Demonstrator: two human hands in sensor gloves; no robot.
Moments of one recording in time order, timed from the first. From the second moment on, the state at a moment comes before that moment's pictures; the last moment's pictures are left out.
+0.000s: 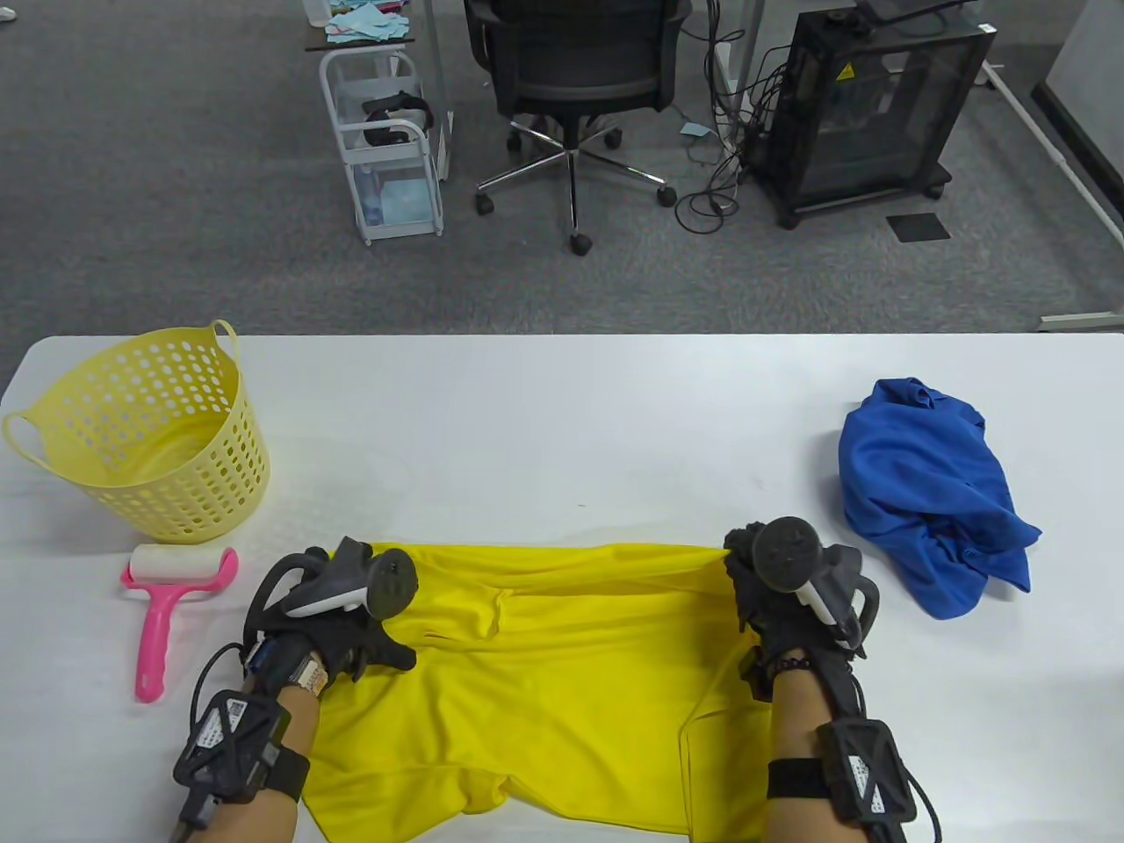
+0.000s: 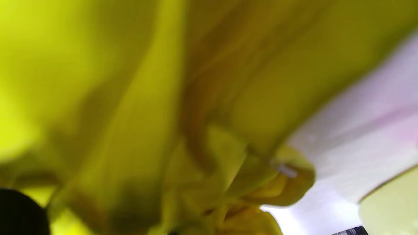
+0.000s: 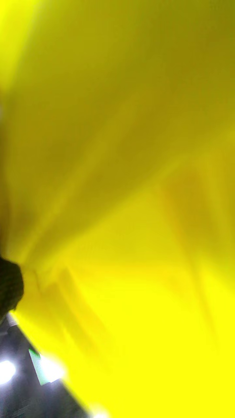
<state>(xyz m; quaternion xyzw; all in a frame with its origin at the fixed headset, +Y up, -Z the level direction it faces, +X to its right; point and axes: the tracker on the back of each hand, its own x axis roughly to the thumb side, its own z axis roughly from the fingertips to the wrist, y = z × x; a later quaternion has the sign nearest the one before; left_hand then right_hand) -0.243 -0.766 -0.346 -0.23 -0.17 -0.16 0.95 0.212 -0.712 -0.333 -0.06 -0.05 0.95 0.29</state>
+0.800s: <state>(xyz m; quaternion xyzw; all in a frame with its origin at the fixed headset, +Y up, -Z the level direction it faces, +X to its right) -0.282 -0.731 -0.356 -0.11 -0.07 0.07 0.99 0.210 -0.731 -0.340 -0.17 -0.10 0.97 0.12</state>
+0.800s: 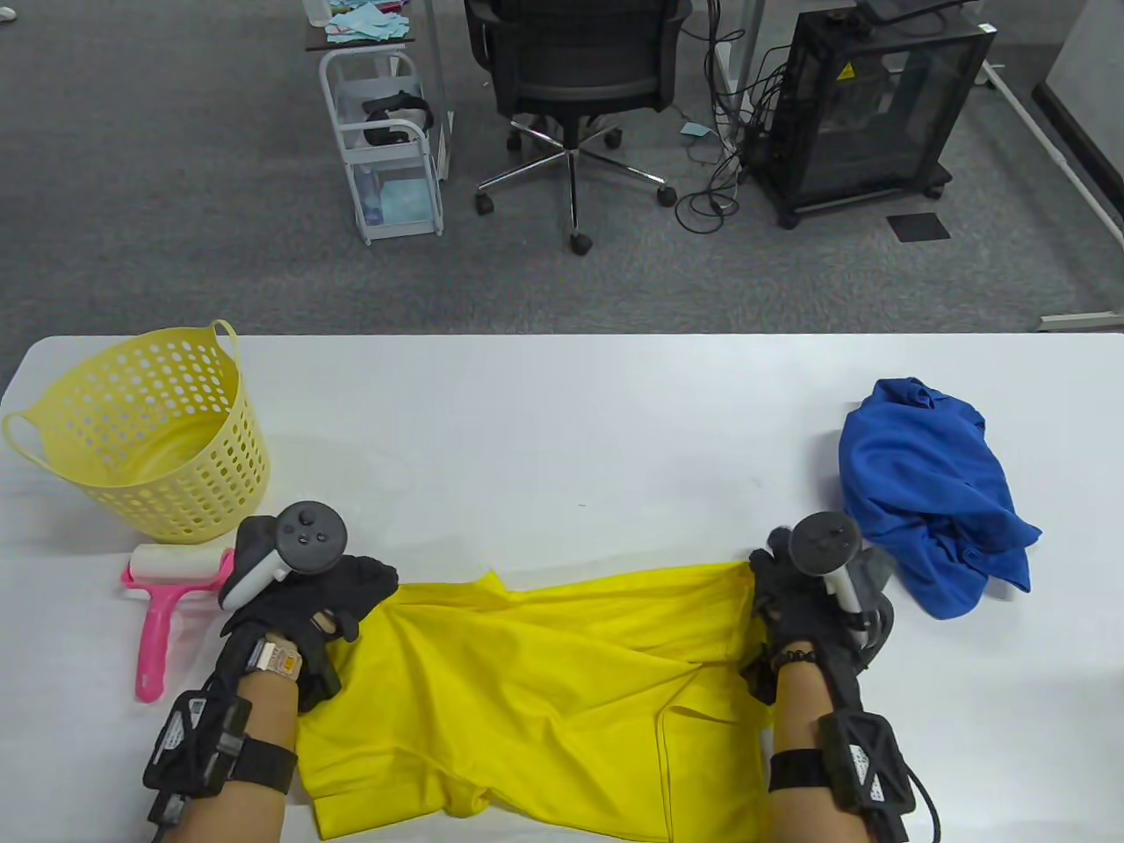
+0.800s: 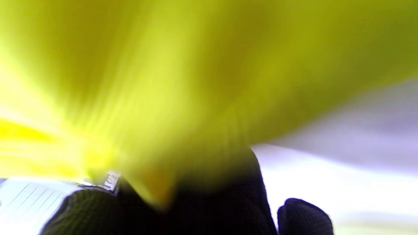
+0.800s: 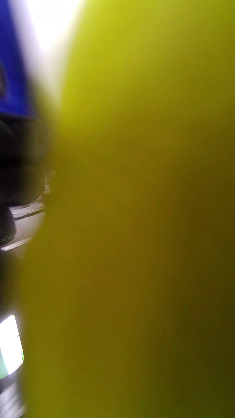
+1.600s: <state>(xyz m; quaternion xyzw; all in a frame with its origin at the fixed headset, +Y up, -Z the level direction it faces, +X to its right) -0.286 -0.730 -0.364 0.09 0.08 0.06 0.99 0.057 -0.745 -0.307 0.21 0.22 0.95 0.05</state>
